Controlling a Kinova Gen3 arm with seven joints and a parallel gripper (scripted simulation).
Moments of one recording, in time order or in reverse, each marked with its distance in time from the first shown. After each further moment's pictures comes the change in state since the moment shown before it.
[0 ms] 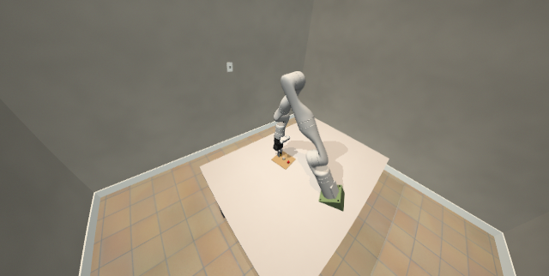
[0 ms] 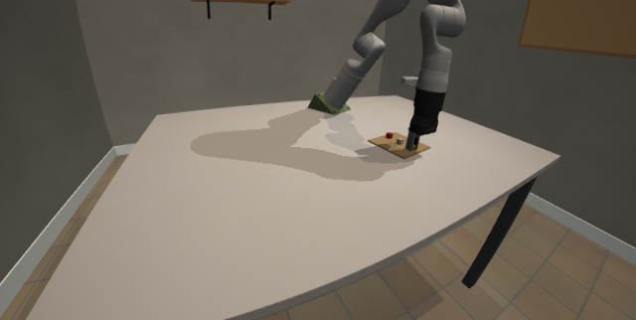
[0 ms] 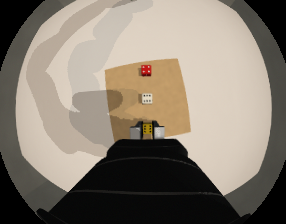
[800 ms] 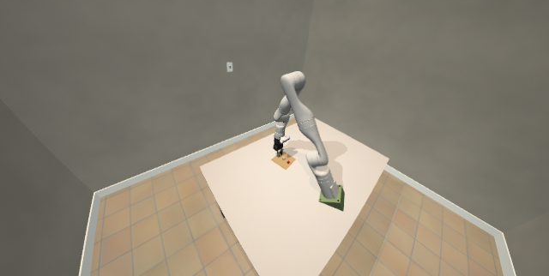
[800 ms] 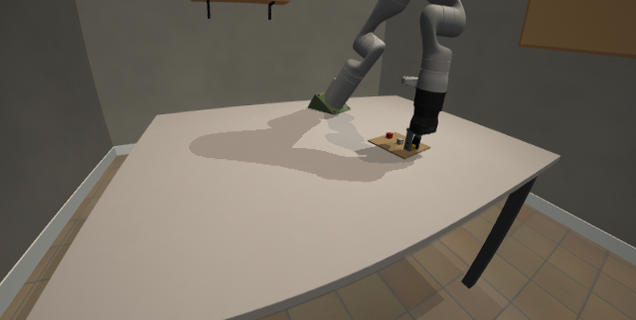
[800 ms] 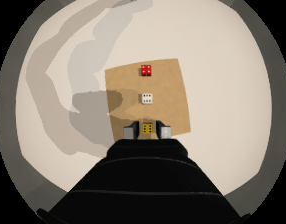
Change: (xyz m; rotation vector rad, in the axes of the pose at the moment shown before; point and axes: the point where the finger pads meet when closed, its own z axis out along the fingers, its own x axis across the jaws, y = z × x) arm 0.000 0.000 0.000 0.000 0.000 0.000
